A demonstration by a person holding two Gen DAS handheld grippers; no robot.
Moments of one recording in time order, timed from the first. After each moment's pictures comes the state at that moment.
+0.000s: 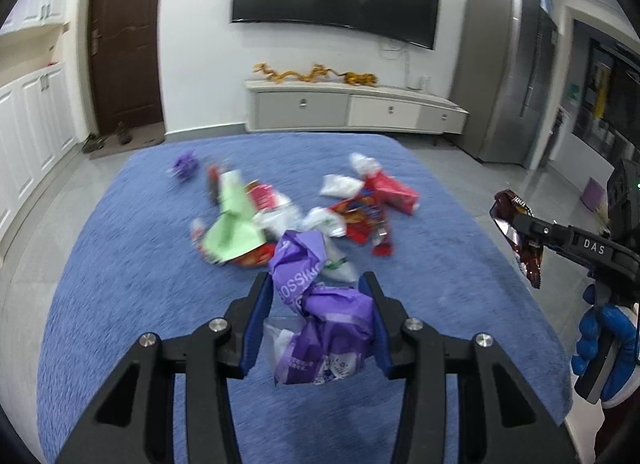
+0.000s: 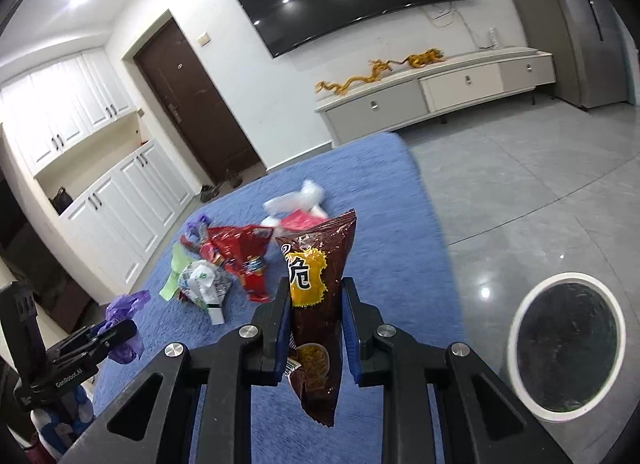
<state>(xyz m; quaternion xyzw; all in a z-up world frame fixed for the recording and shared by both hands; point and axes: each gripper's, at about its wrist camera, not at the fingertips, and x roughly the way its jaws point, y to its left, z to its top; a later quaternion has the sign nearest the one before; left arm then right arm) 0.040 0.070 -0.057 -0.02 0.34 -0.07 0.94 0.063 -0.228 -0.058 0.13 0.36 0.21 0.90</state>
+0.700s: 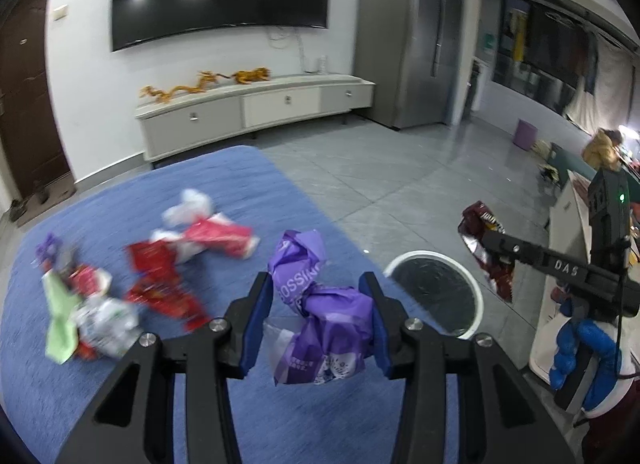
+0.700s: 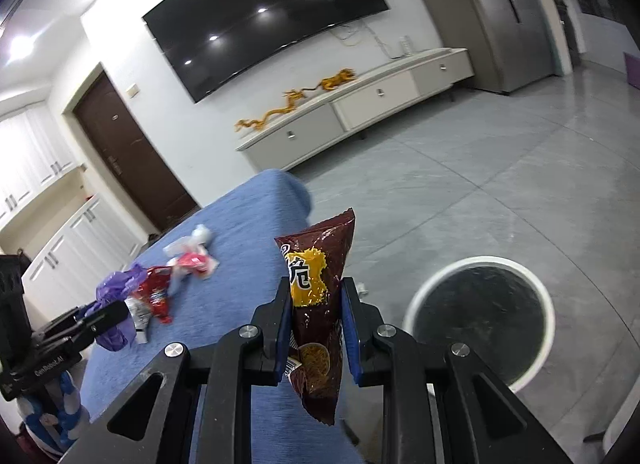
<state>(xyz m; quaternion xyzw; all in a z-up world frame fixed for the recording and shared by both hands) 0.089 -0.093 -0.049 0.06 0.34 -0.23 0.91 0.029 -0.354 -0.059 0.19 0.34 0.08 0.92</state>
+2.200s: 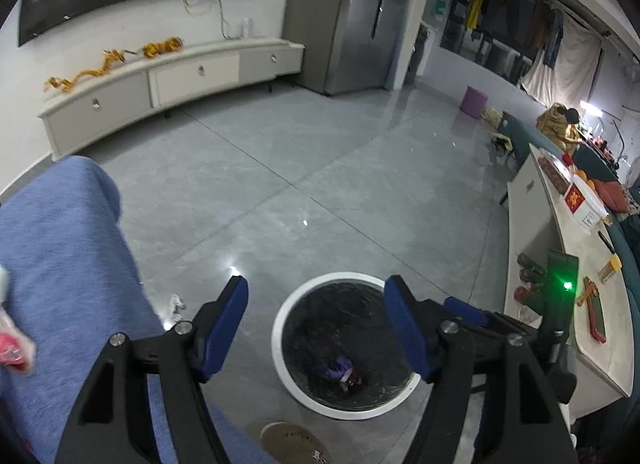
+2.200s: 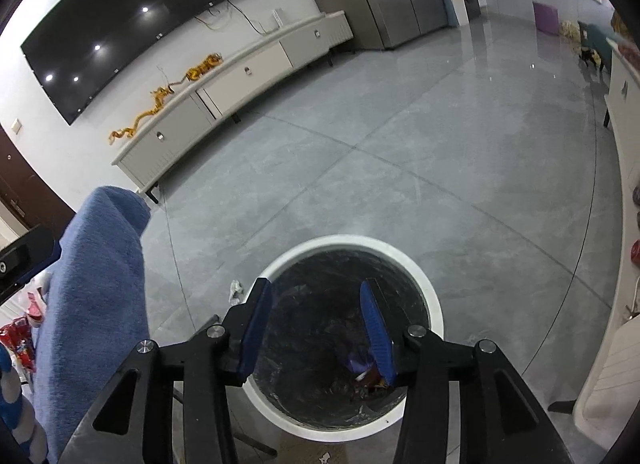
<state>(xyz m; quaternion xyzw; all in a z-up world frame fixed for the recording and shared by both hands) 0.179 -0.282 -0.105 0.06 0.39 -0.32 0.86 0.054 -0.481 -0.123 0.22 0.40 -0.10 0.88</state>
